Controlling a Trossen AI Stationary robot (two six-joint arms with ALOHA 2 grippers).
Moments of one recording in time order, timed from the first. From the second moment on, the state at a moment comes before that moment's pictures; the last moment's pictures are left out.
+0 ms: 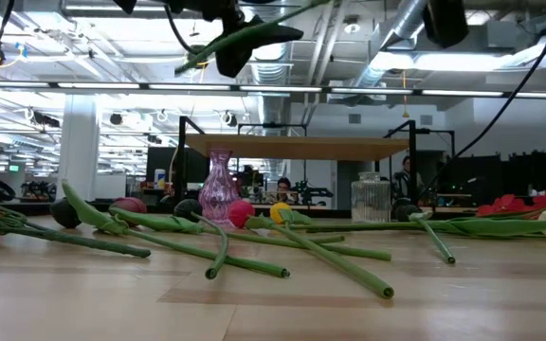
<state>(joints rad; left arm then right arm) -0.13 1.48 0.93 0.29 0.04 -0.53 0.55 1.45 0.99 -0.01 0.91 -1.89</state>
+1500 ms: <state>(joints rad) -0.17 1.48 0.93 0.32 0.00 -0.54 0.50 1.45 0.99 0.07 0.84 -1.89</state>
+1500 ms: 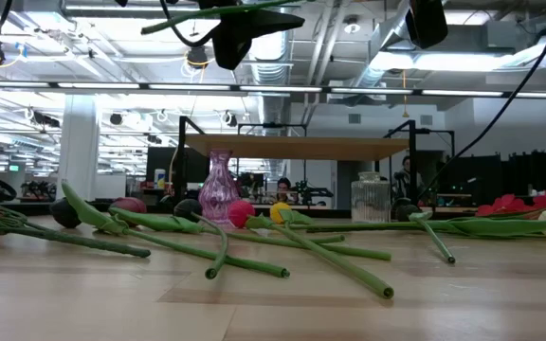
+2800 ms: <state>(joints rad) -0.16 1.55 0.93 0.40 0.06 -0.48 0.50 1.45 0.99 0.11 0.84 -1.89</state>
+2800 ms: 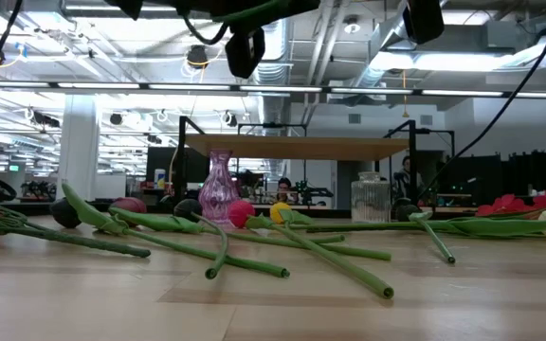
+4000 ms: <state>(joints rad) -0.16 1.55 0.93 0.40 0.06 -0.47 0.56 1.45 0.99 0.10 0.92 -1.47</state>
